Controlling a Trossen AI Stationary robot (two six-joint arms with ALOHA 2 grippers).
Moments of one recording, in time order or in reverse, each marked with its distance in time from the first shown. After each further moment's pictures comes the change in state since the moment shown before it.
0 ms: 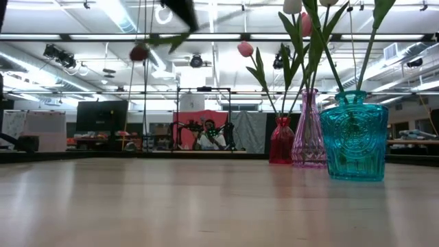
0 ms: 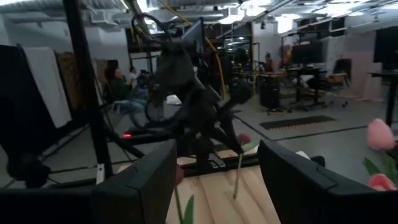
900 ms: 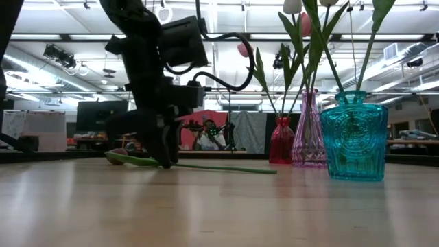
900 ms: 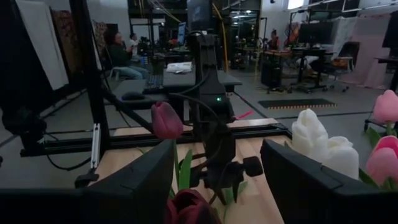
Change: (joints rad) left arm 0.166 0.120 -0.709 0.681 0.394 -0.003; right arm -0.006 -0.003 0.000 -0.286 -0.012 0.176
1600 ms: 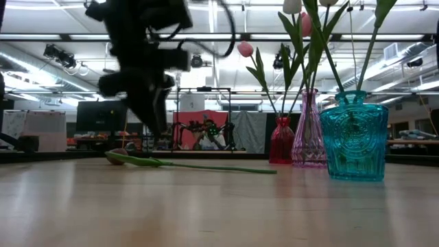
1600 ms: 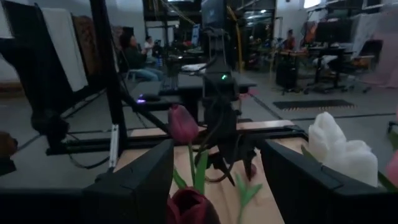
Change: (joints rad) left arm -0.070 -0.181 0.010 -0.157 -0.085 -0.261; right arm 0.034 -0.014 0.010 -0.006 -0.033 0.007
